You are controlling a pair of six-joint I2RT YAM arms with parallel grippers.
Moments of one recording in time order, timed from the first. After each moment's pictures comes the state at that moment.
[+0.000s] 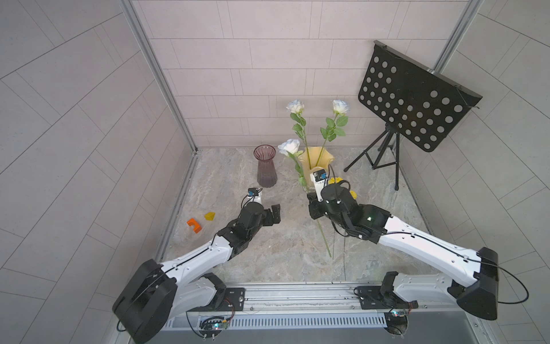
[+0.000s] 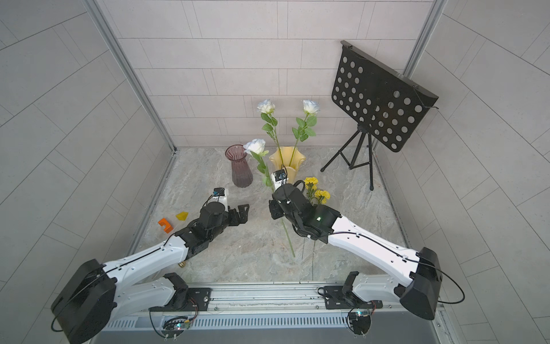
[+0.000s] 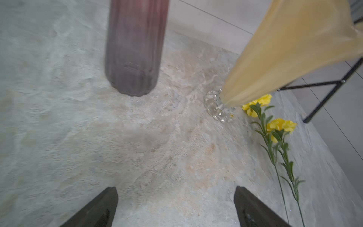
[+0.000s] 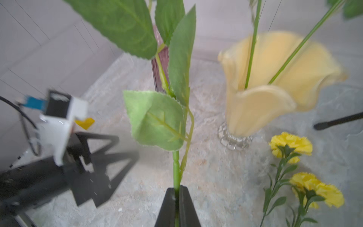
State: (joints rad) left arm -0.66 1.18 0.50 0.14 -0.16 -0.54; right arm 0.88 1.19 1.13 -0.41 0.37 0.34
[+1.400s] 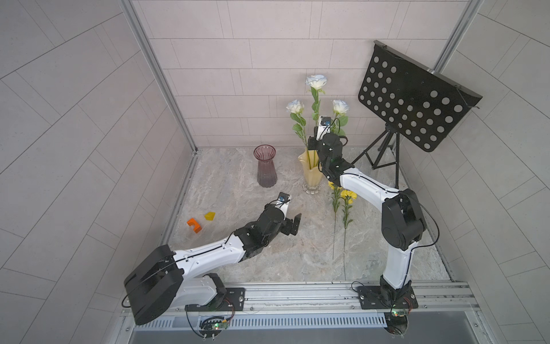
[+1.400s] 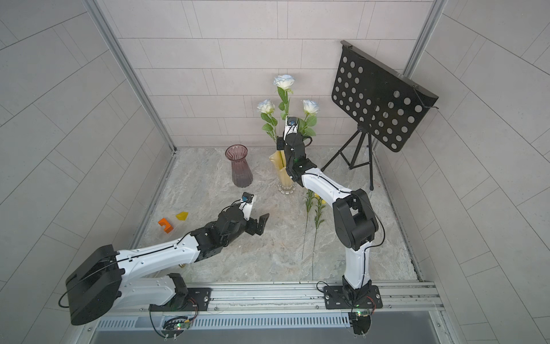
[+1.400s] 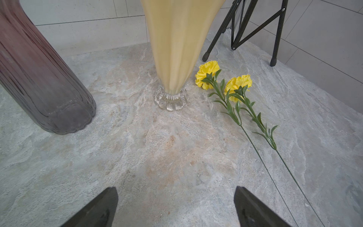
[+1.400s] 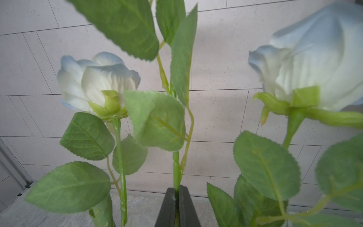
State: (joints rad) left arm -0.90 1.24 0.58 0.18 -0.29 -0.26; right arm 0.44 1.91 1.54 0.39 0.37 0.08
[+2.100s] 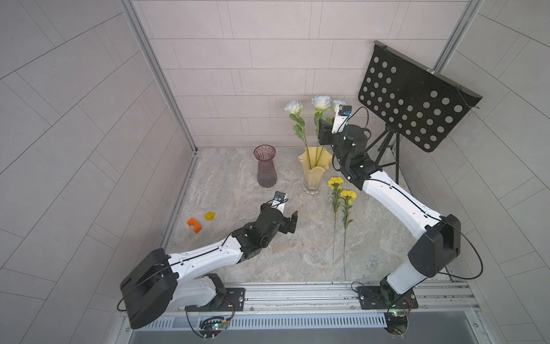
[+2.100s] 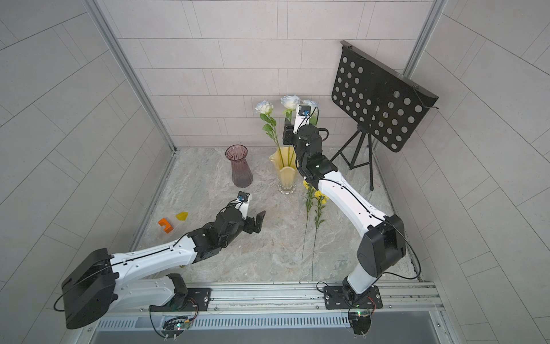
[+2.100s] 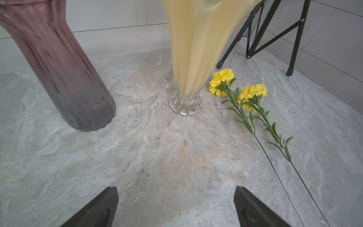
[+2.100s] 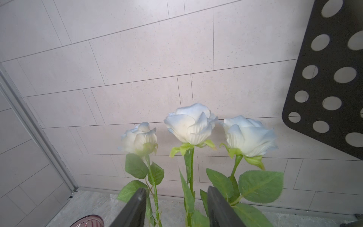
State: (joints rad) left arm -0.90 1.20 0.58 0.12 -0.43 -0.31; right arm 0.46 1.58 1.54 0.09 0.31 0.16
